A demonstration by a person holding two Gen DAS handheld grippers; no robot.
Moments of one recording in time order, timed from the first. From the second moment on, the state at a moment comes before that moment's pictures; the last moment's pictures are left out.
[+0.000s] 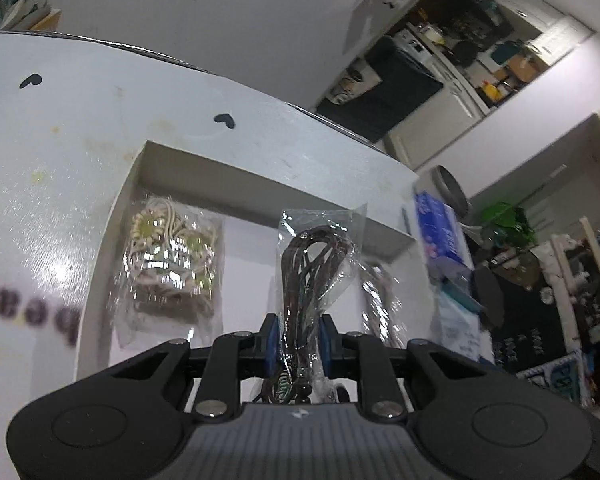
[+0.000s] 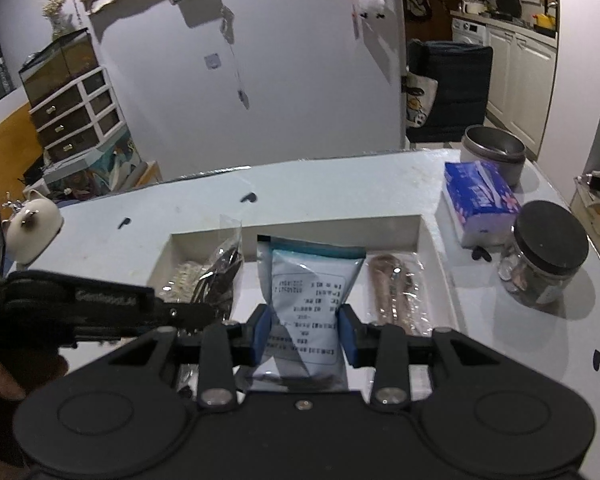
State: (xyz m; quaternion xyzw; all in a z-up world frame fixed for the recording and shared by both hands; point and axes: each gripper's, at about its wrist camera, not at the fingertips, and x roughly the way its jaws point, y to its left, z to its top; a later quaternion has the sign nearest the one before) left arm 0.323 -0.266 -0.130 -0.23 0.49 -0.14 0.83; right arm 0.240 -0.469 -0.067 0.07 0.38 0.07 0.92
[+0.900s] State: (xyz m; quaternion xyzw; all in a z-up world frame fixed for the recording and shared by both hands) left arm 0.328 -0.289 -0.160 -0.14 0.53 -0.15 0.82; right arm 0.323 -0.481 -0.125 0.09 0.43 0.09 0.89
